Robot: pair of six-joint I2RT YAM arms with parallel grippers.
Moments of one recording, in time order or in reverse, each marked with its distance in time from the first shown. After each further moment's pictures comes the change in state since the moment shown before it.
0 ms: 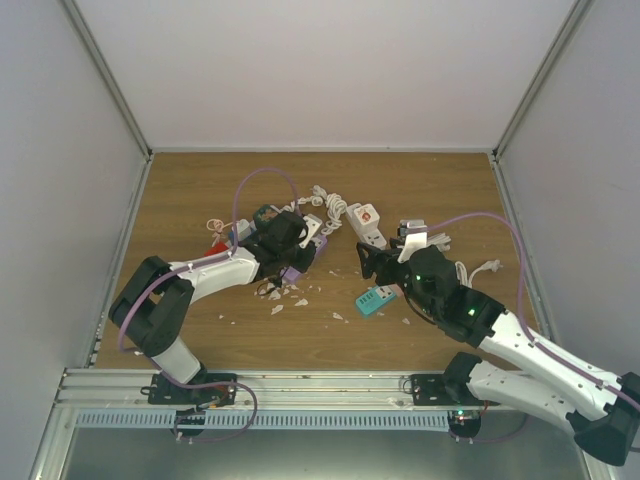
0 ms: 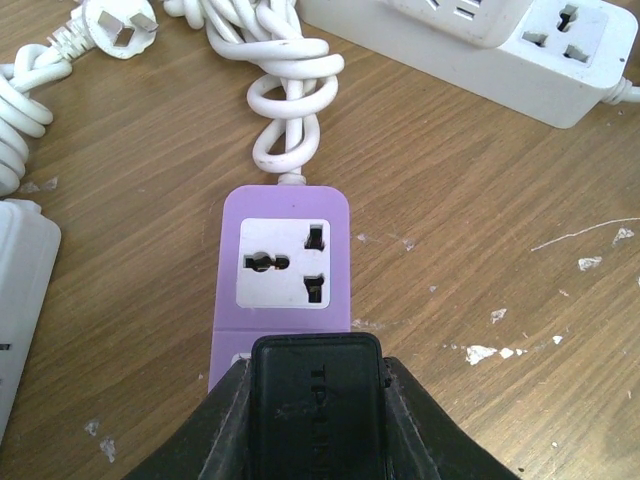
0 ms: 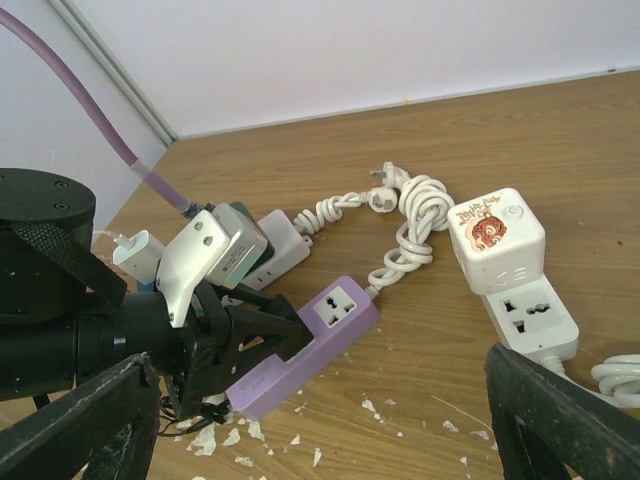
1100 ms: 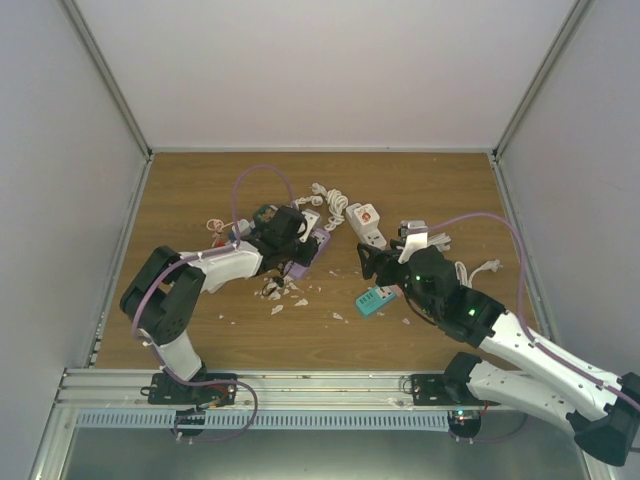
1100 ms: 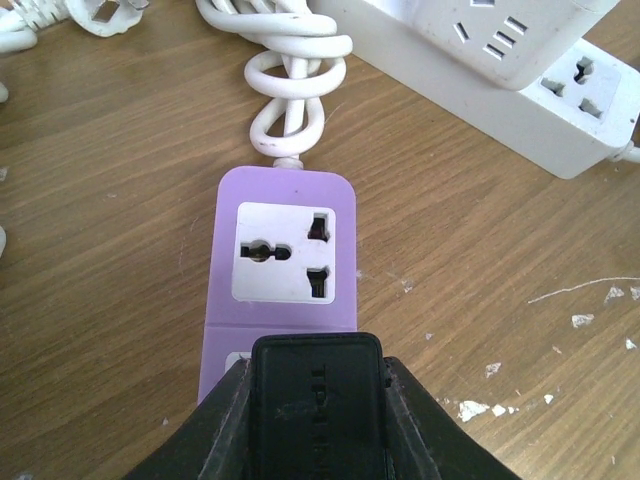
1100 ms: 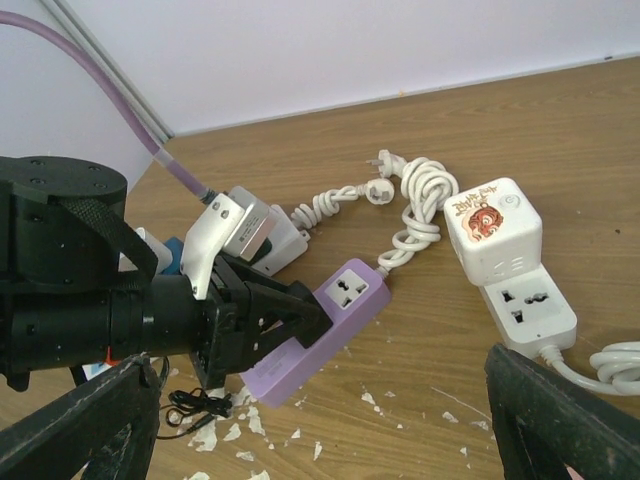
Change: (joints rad) left arm 0.048 0.091 0.041 0.035 0.101 -0.107; right arm 0.000 -0.001 0.000 -0.013 0.001 0.019
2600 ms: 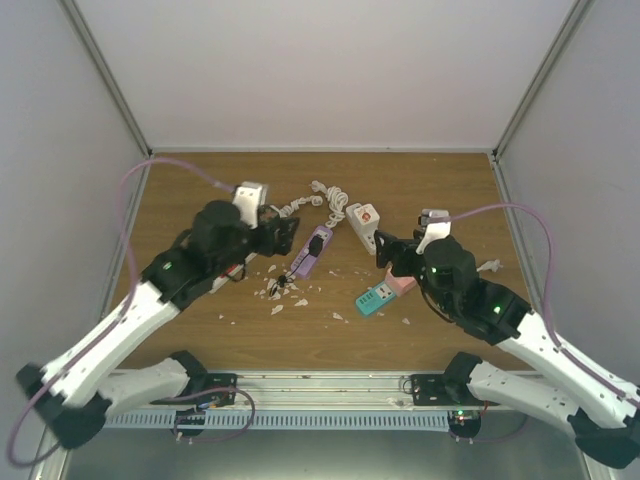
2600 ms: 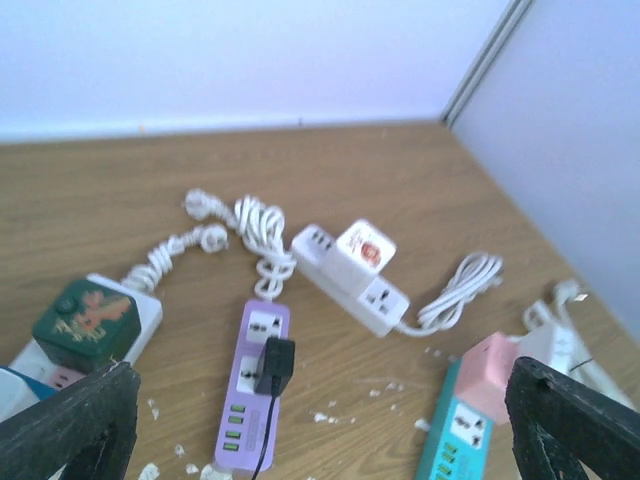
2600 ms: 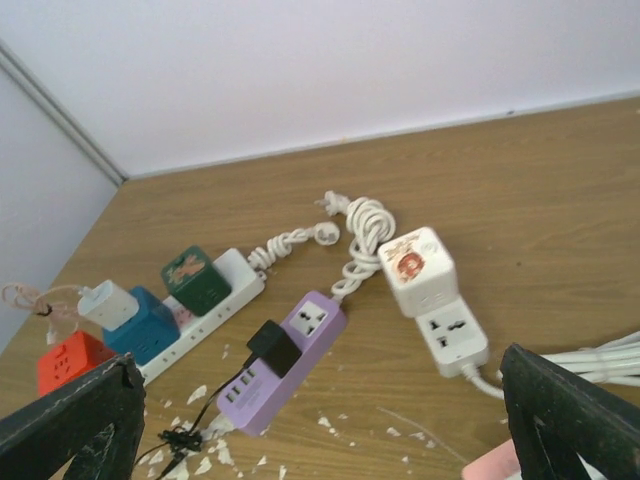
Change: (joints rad) left arm -0.080 -0.658 0.132 -0.423 -0.183 -0.227; right arm -0.003 -0.018 0.177 -0.225 0.109 0.016
